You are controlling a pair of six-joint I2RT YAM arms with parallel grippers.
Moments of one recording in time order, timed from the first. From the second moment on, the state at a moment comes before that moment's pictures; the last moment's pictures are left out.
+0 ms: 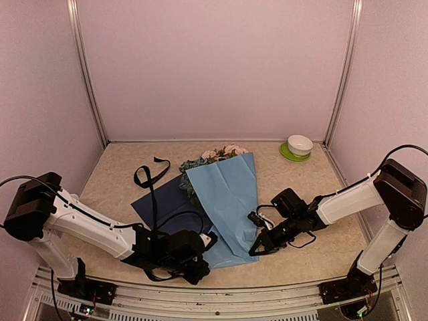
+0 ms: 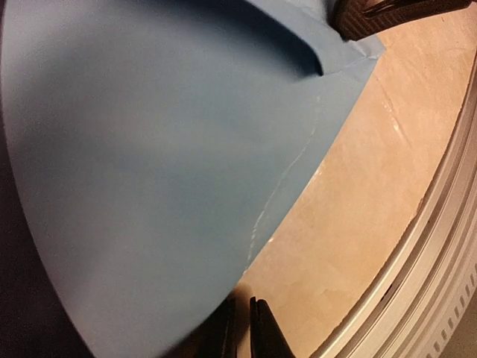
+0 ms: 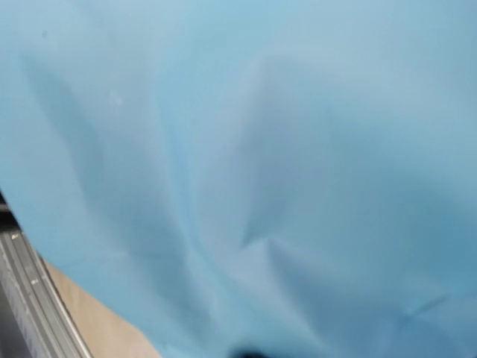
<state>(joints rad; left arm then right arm) -1.34 1.69 0.77 -0.06 -0.06 -0.63 0.76 1.63 0.61 -0.02 -0.64 0.47</state>
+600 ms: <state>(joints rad) -1.44 1.55 0.75 -0.36 -0.10 -0.78 0.76 1.63 0.62 -0.04 -0.63 0.46</state>
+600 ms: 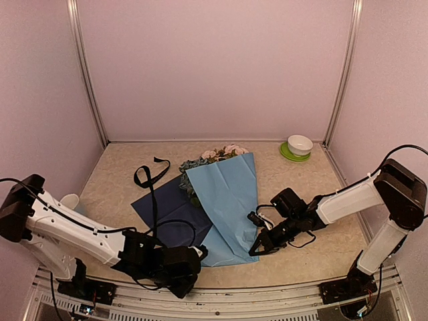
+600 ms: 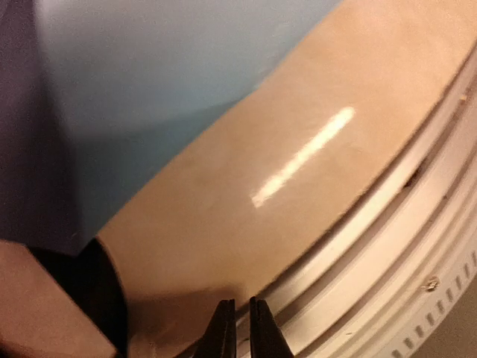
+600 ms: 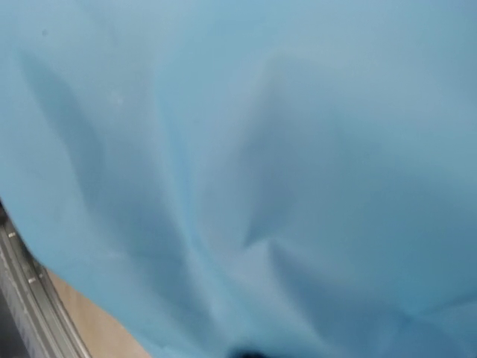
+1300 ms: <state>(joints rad) -1.28 1.73 0.87 -0.23 -0.13 -0.54 0.76 1.63 0.61 -0.03 -0.63 0.47</state>
